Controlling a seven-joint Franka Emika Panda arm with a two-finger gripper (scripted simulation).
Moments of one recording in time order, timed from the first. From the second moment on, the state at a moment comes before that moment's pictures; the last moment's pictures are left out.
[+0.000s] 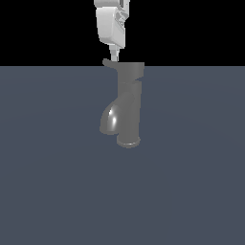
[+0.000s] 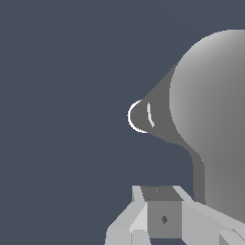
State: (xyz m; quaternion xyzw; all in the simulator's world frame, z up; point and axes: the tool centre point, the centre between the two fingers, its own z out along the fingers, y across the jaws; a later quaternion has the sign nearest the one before) arm 0.069 0.026 0.306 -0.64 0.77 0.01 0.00
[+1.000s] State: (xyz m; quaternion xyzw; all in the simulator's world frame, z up) arm 0.063 0.038 0.298 -0.61 0.79 0.00 0.00
